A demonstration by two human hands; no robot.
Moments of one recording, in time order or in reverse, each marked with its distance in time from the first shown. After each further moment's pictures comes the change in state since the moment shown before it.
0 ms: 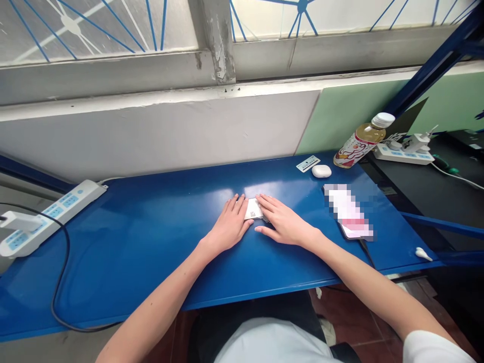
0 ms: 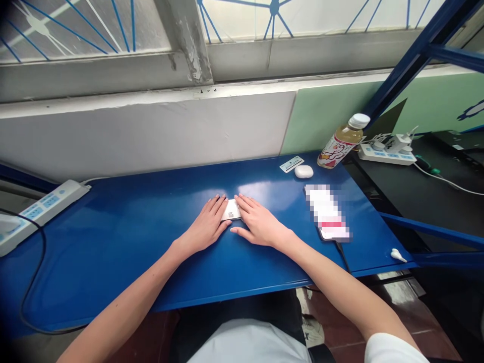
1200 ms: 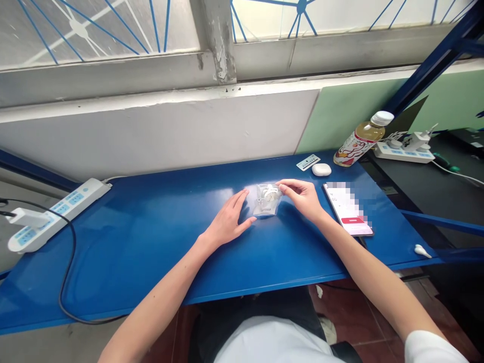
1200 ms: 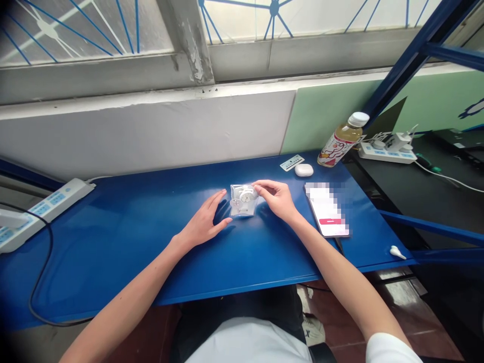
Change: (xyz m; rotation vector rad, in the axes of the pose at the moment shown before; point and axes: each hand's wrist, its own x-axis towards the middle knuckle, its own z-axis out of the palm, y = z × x) left_hand -0.002 0.001 -0.017 -0.268 0.184 0.047; right_hand 0.003 0.038 -0.022 0.866 0.582 0.453
